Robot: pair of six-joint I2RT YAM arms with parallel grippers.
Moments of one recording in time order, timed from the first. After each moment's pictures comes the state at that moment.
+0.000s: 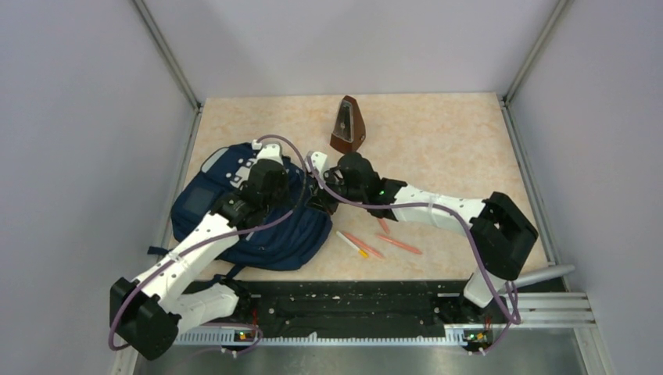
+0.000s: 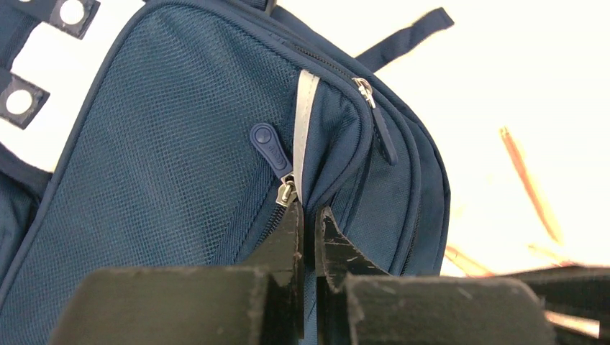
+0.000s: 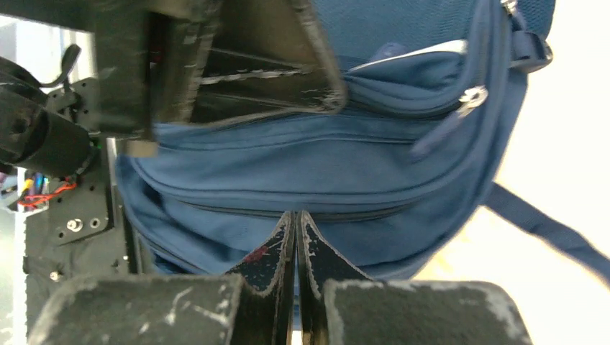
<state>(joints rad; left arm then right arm) -0.55 1.05 0.86 -0.50 -0.31 -0.44 0.92 1.68 1.15 0.10 -0.39 -0.03</state>
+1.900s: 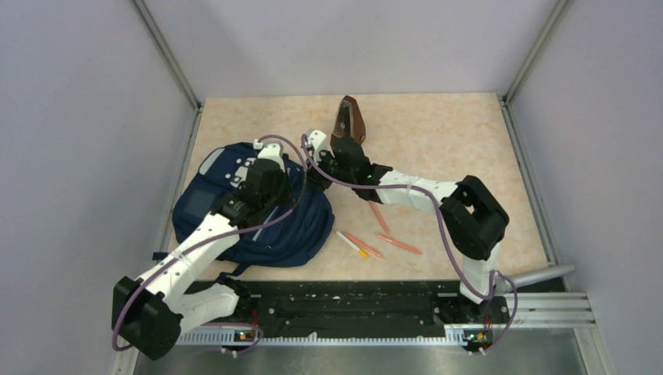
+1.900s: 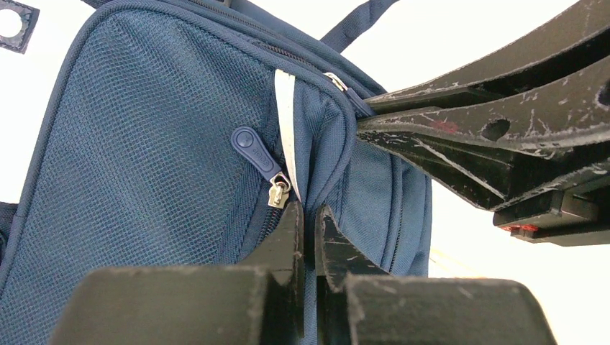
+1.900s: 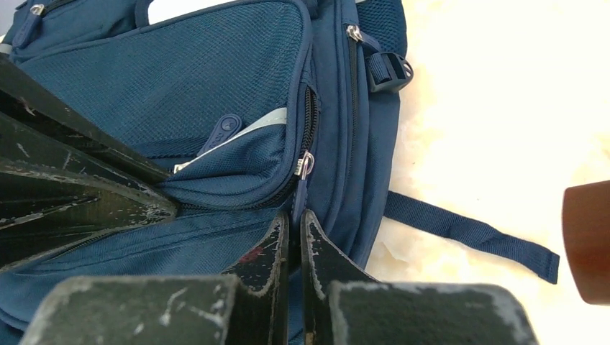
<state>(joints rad) -0.51 1.07 0.82 -0.37 -0.20 -0.42 0.85 1.88 1.31 0.19 -0.27 -0.03</state>
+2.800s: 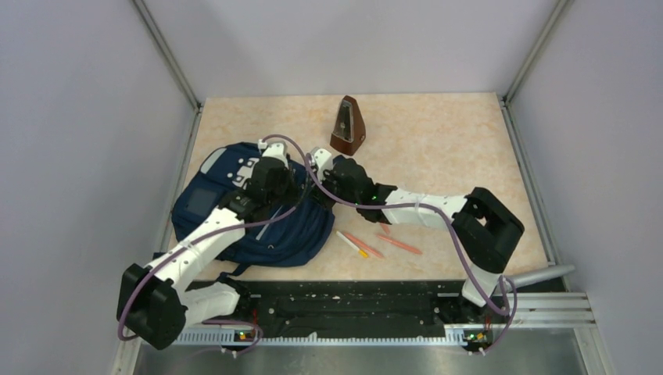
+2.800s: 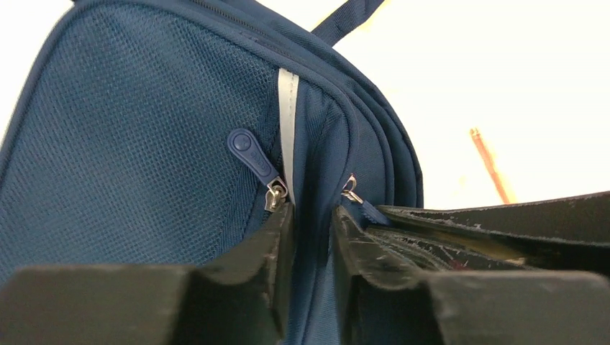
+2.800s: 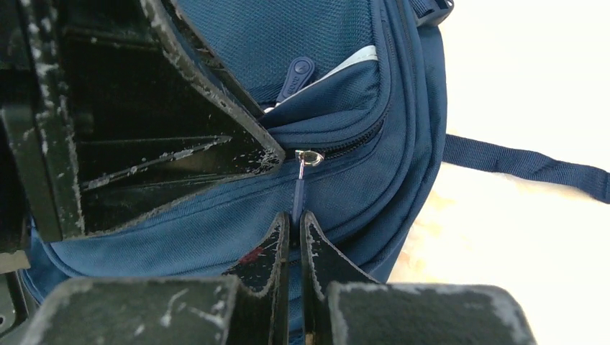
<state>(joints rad) -0.50 1.14 0.81 -0.32 -0.16 -0.45 0.93 1.75 1.11 0.25 -0.13 0.07</state>
